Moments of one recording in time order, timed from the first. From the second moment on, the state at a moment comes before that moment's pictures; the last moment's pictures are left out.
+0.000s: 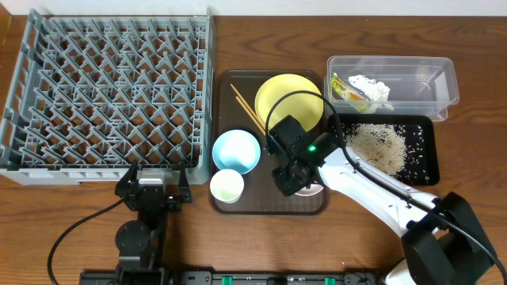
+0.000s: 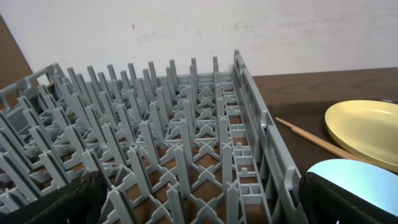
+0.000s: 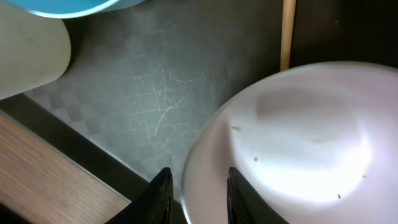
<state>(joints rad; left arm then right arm) -0.03 0.01 0.02 -0.12 -0.03 0.06 0.70 1.68 1.08 -0.78 -0.14 0.17</state>
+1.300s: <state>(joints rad) -0.03 0.01 0.02 -0.12 -0.03 0.06 0.86 1.87 1.35 -0.79 -0.25 0.39</state>
